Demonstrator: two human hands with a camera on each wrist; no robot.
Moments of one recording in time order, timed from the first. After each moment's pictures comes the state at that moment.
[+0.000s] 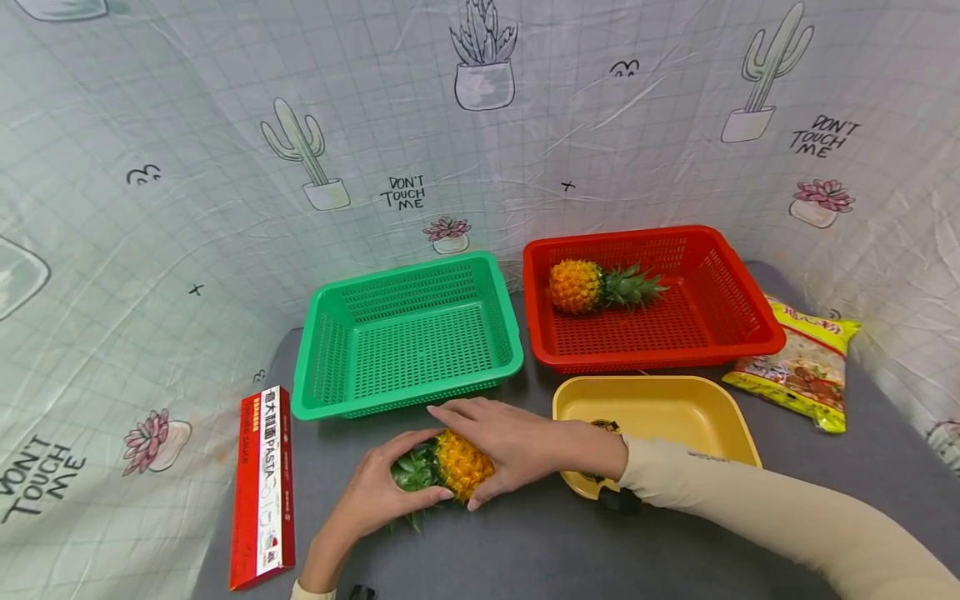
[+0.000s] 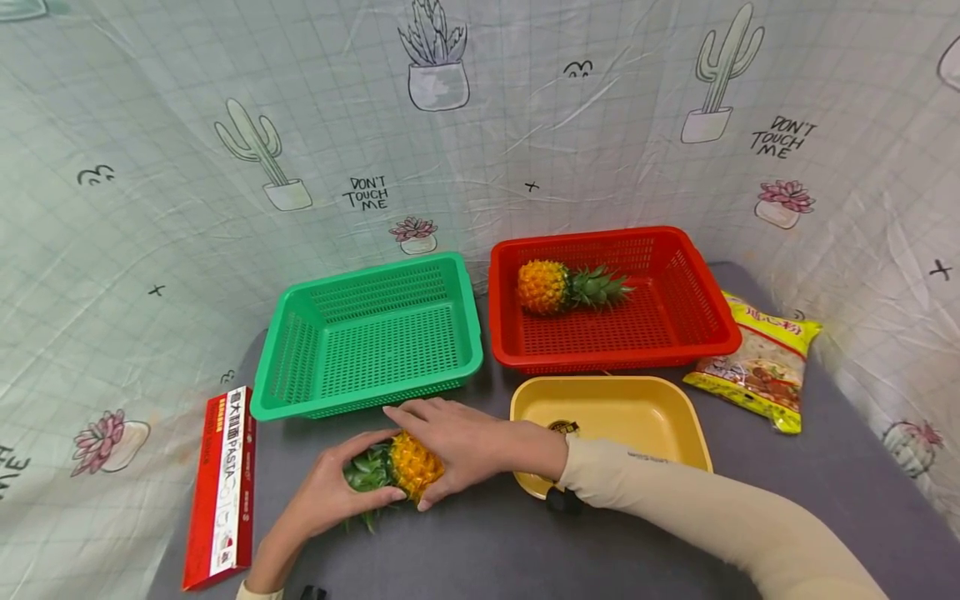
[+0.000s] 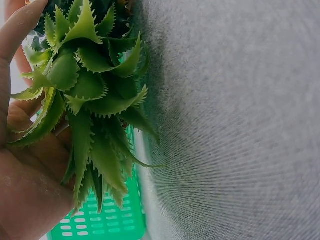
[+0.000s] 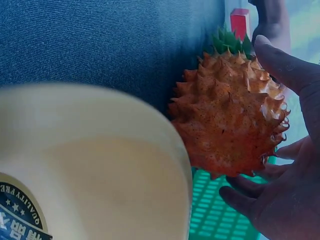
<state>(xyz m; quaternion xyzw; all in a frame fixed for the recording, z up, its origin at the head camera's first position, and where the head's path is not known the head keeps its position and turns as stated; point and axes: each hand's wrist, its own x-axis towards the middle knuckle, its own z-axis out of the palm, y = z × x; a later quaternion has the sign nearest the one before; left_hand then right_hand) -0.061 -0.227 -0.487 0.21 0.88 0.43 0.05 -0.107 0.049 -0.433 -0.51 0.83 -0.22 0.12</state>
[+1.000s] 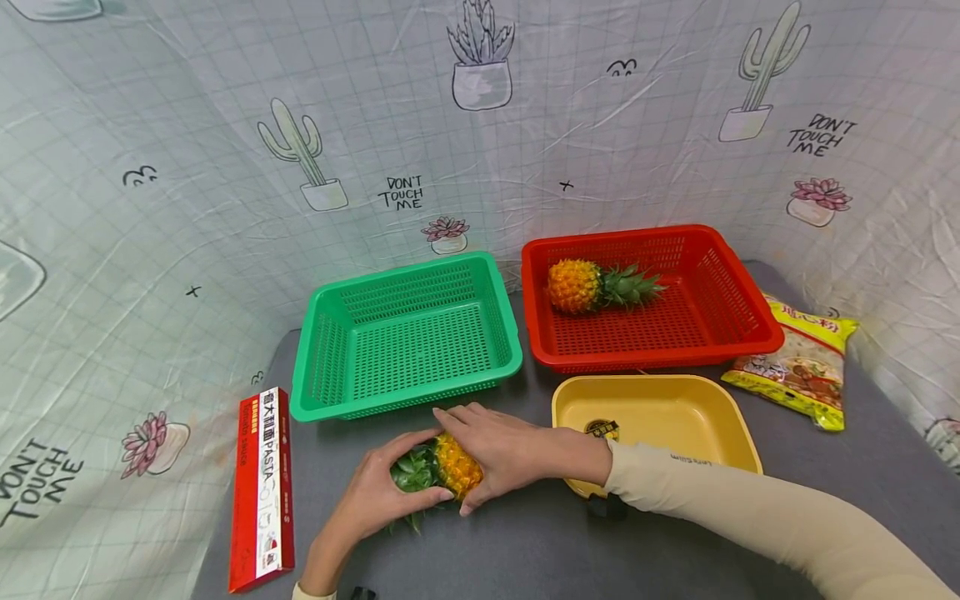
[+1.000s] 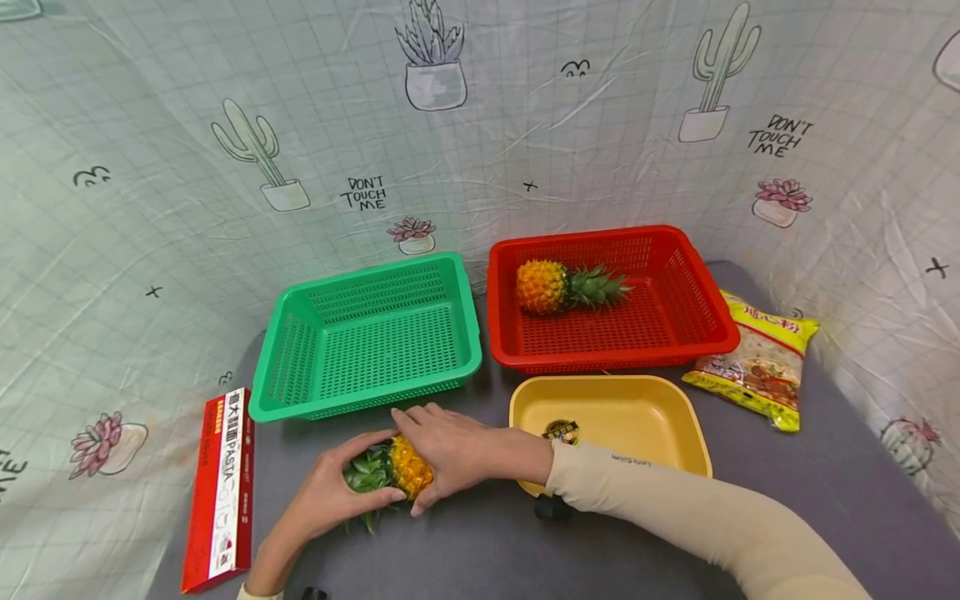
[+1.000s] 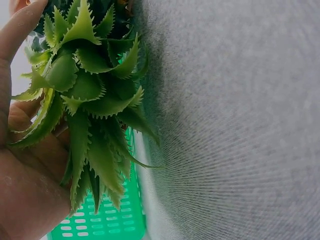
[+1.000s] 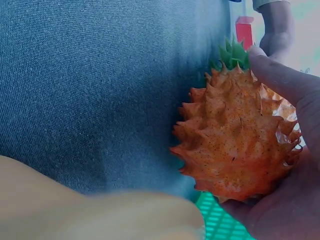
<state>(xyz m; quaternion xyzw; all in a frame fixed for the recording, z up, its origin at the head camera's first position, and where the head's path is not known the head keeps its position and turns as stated) -0.059 -0.224 -0.487 0.19 0.88 0.43 0.05 -0.102 0.033 -0.441 -0.46 0.86 -0.18 0.13</state>
